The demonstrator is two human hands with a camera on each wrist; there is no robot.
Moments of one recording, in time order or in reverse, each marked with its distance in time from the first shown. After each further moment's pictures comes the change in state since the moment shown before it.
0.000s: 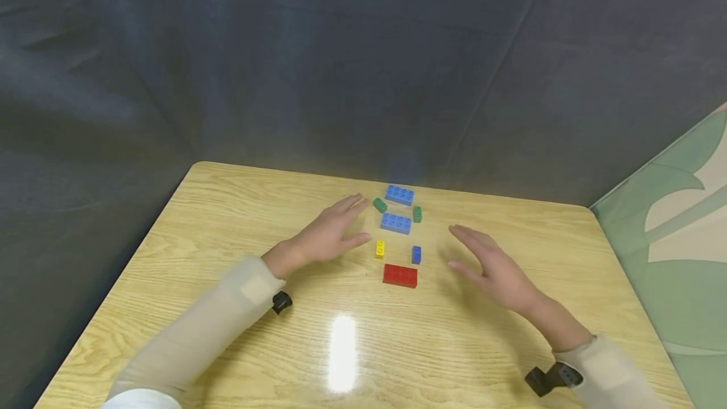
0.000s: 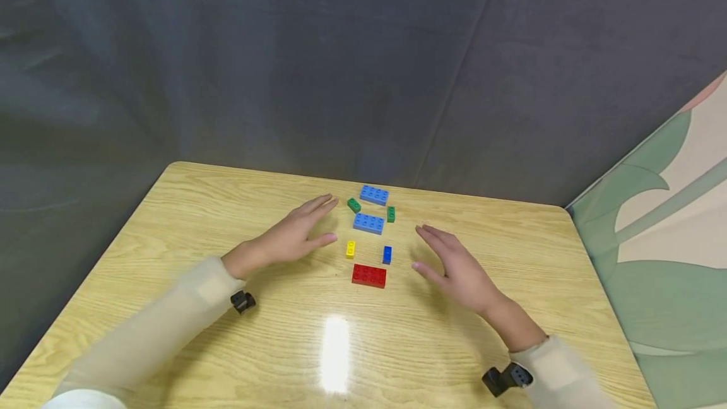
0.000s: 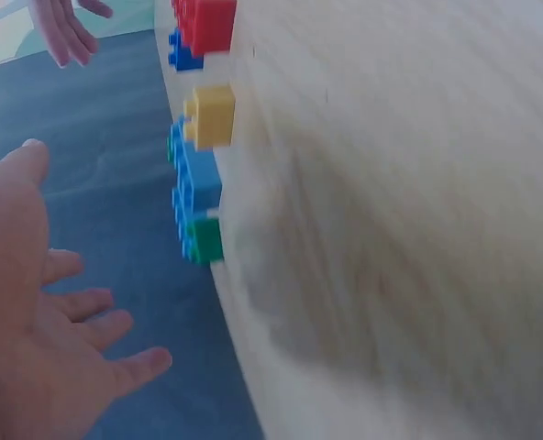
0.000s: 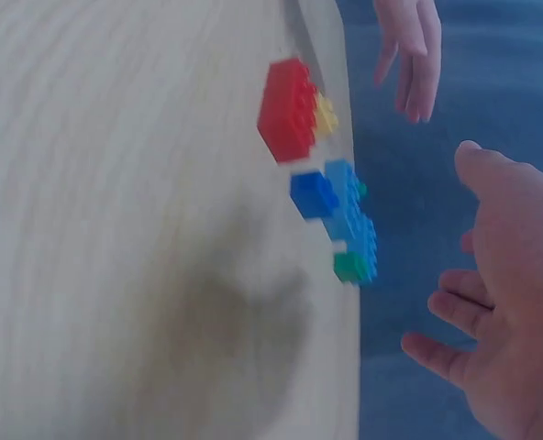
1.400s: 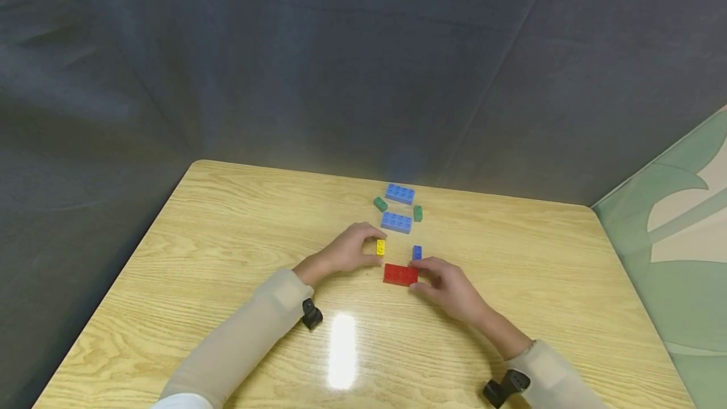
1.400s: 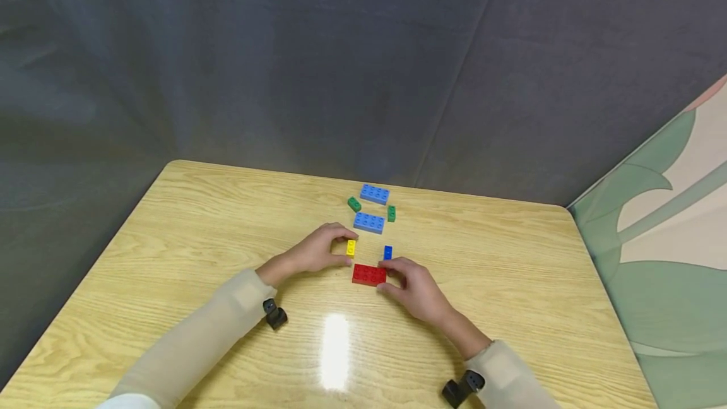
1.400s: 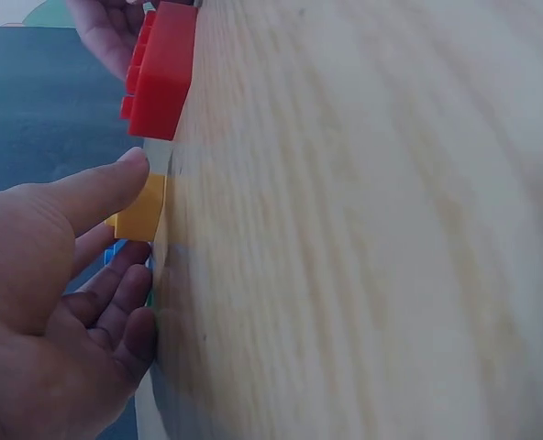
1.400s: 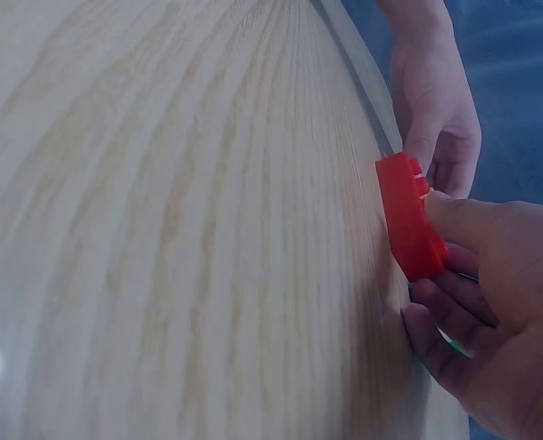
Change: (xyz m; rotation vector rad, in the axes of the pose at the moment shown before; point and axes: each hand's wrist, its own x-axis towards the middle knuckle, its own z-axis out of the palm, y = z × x) left_hand 0.019 -0.001 0.060 -0.234 -0.043 -0.065; right_hand 0.010 -0.016 0.080 0.308 -0.027 0.110
